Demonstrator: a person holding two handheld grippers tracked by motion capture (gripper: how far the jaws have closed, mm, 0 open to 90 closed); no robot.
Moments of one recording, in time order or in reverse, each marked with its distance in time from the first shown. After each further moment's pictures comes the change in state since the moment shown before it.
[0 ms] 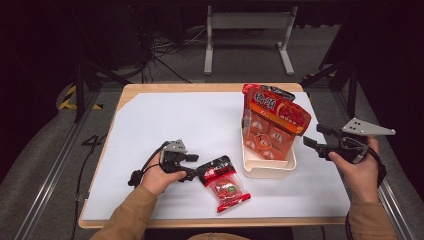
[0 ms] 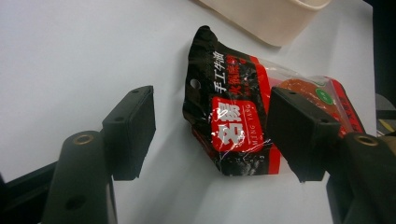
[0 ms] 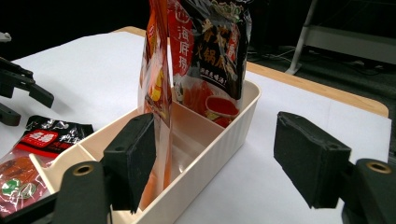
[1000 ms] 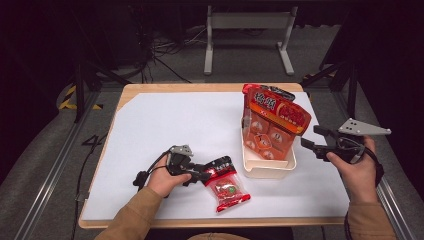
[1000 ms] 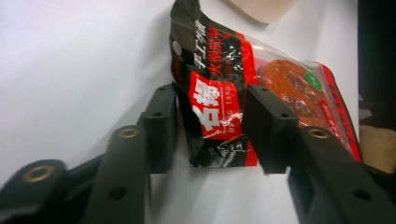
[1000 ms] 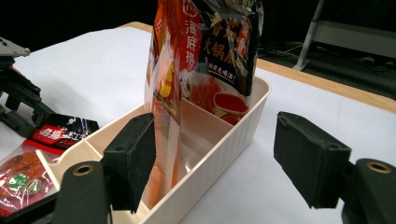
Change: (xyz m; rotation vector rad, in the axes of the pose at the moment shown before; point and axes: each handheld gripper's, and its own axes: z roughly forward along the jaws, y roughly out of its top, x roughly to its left) left arm -0.002 -0.006 0.019 0.076 -0.072 -0.078; right arm 0.003 -0.001 0.005 0.018 0.024 -0.001
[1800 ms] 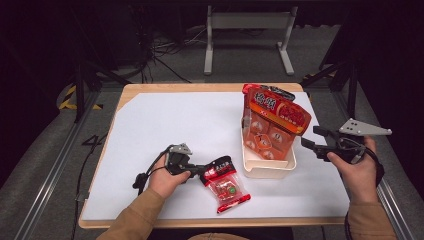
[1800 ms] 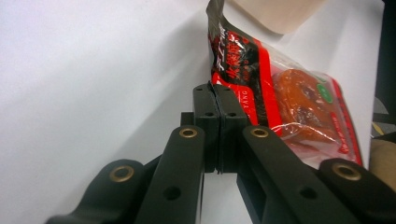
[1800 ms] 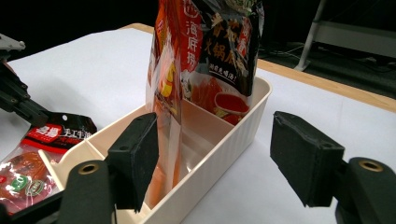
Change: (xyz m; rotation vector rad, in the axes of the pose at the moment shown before) left arm -0.013 0.005 -0.013 -0.025 0.078 -0.021; right arm -0.001 -0.001 -0.001 -0.010 0.006 0.007
